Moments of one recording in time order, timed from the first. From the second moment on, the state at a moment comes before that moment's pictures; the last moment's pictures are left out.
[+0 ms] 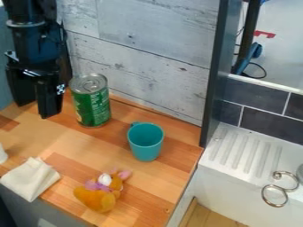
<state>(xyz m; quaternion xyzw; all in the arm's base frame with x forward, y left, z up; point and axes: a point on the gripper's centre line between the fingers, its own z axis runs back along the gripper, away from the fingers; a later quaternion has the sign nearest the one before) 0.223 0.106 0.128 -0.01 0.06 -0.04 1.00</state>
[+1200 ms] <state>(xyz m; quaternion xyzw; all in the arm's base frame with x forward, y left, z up) 0.240 0.024 0.065 -0.07 0.14 -0.16 0.98</state>
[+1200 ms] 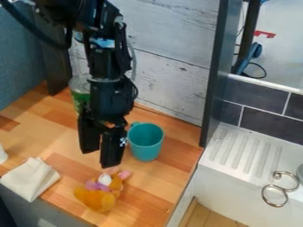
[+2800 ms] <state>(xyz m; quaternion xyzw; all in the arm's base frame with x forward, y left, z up) 0.234 0.028 0.013 -0.03 0.15 -0.04 0.99</state>
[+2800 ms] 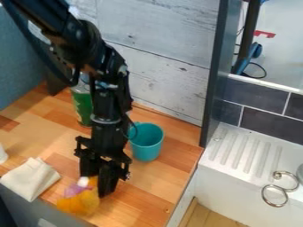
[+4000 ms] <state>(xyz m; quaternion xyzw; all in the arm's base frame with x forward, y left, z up) 0.245 0.188 0.132 0.06 -0.03 0.13 0.99</state>
